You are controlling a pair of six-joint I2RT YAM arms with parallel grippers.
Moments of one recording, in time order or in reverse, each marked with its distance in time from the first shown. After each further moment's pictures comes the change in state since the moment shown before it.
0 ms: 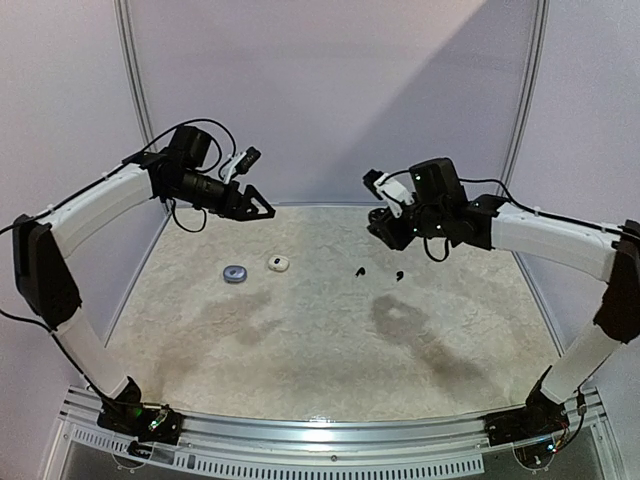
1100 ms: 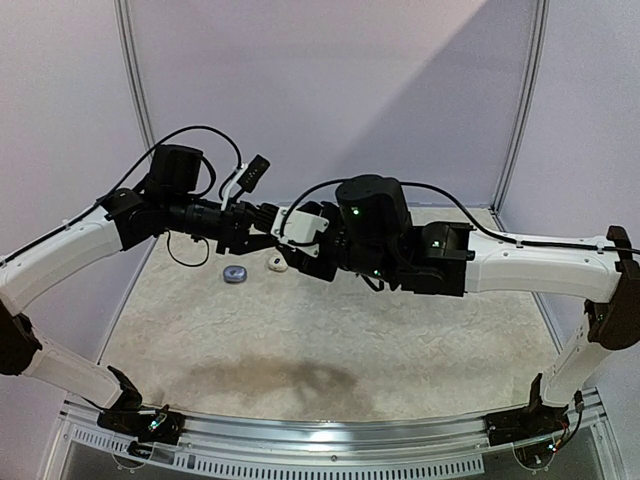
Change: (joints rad) left arm -0.237 -0.346 -0.347 0.328 0.142 -0.043; right arm 0.499 0.074 0.180 0.173 0.222 -0.390
